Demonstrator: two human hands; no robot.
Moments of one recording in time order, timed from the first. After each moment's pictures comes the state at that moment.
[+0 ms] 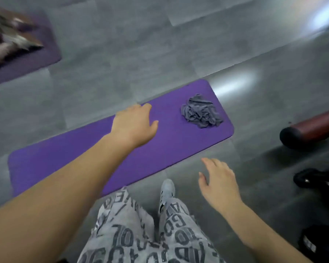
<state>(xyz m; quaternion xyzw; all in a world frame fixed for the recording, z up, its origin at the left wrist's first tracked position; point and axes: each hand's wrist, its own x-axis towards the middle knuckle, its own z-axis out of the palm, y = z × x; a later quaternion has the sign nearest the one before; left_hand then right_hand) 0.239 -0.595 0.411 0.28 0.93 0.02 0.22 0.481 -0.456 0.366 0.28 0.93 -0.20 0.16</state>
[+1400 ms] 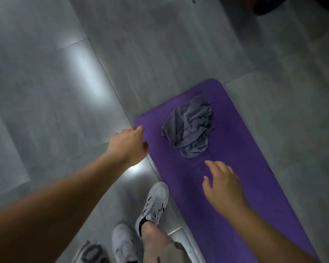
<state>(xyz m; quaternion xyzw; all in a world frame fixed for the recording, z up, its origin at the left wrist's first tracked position) -0.173 -0.003 0.030 0.84 0.41 -0.26 0.22 -0.014 -0.247 0.026 0.86 0.42 -0.28 -0.02</state>
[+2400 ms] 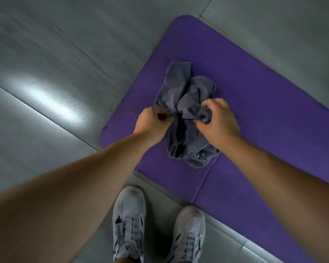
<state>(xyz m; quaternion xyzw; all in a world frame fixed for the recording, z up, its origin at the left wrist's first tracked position) -0.031 0.015 -0.286 0.77 0.35 -0.17 0.51 0.060 -0.167 -0.279 0.93 0.19 -0.22 -0.23</state>
